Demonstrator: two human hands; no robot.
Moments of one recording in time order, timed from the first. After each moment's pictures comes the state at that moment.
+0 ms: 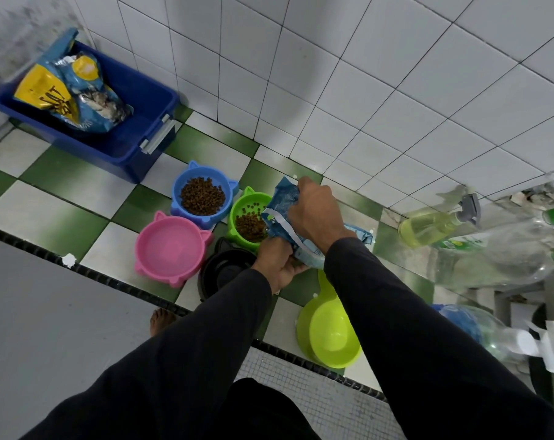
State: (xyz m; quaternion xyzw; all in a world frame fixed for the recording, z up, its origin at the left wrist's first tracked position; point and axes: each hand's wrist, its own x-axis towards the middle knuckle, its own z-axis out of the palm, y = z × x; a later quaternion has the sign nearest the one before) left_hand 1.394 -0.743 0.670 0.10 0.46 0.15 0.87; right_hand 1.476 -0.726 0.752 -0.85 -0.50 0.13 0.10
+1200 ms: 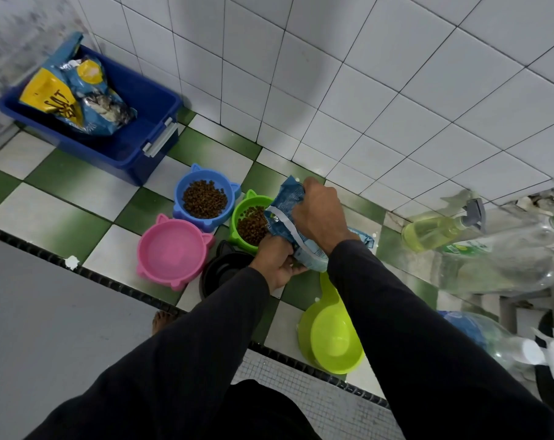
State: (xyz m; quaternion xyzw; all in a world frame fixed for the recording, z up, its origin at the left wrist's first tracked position) left_hand 1.394 -0.731 0.668 0.16 0.48 0.14 0.85; right_hand 1.482 -0.722 0.751 -0.86 -0.48 0.15 0.14
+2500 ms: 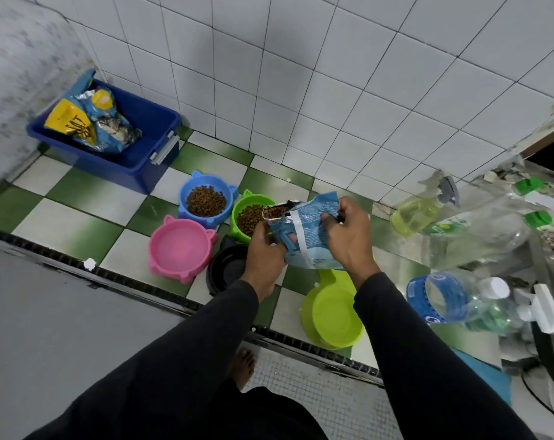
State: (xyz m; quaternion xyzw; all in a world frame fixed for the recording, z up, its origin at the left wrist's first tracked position) left_hand 1.341 -0.776 0.692 0.36 0.39 0.27 0.80; right_hand 1.478 -0.830 0.754 -0.83 -0.32 0.15 0.43
